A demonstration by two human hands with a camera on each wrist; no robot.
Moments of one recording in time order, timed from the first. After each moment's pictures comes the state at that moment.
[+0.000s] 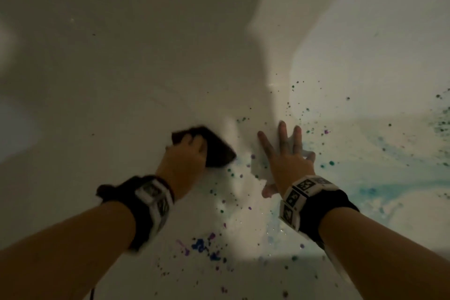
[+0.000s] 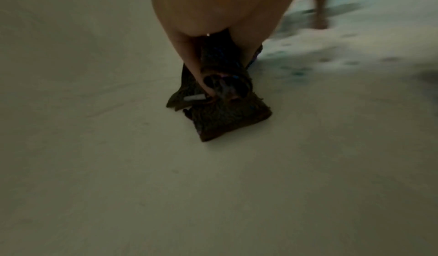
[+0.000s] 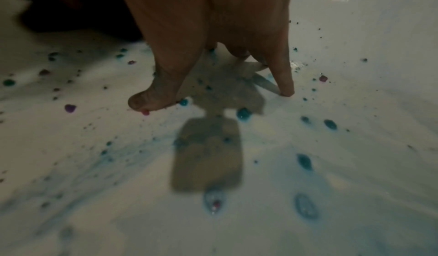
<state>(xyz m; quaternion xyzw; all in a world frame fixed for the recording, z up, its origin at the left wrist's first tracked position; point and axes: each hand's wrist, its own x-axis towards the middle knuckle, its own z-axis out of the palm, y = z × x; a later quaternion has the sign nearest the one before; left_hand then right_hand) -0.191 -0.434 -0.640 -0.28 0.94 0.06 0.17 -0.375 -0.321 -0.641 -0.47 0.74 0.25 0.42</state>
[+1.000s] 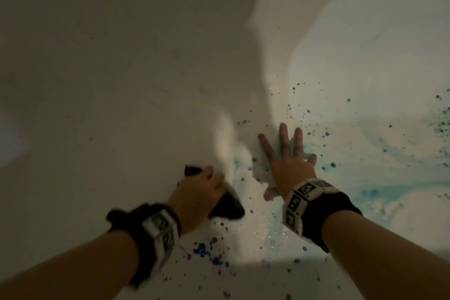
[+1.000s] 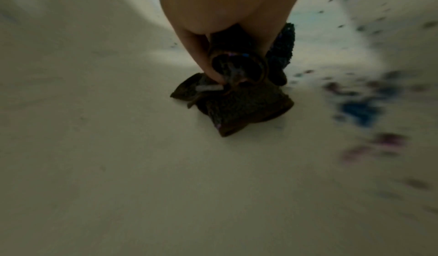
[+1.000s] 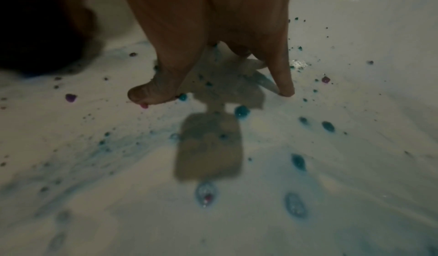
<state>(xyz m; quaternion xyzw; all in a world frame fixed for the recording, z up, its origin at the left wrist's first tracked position) -0.180 -0.396 -0.636 -0.12 0.96 0.16 0.20 -0.375 -0.324 -0.642 -0.46 0.73 0.27 0.43</state>
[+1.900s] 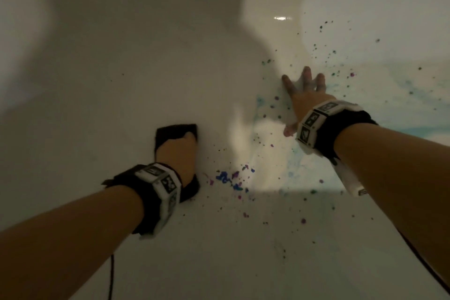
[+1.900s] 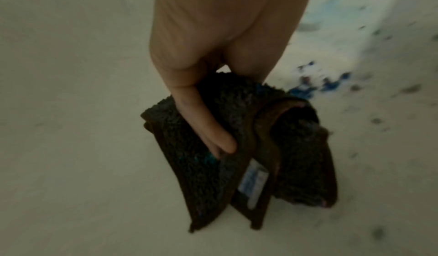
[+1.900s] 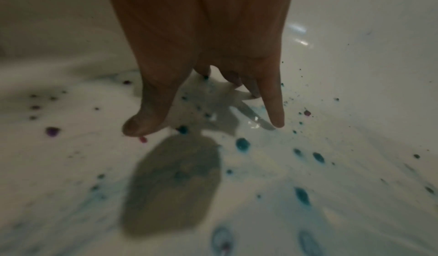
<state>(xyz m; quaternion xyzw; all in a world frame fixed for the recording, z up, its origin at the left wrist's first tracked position) -0.110 -0.366 -0.614 -0.42 0.80 0.12 0.41 -0.361 -0.321 -0.640 -0.44 0.78 0.23 0.38</state>
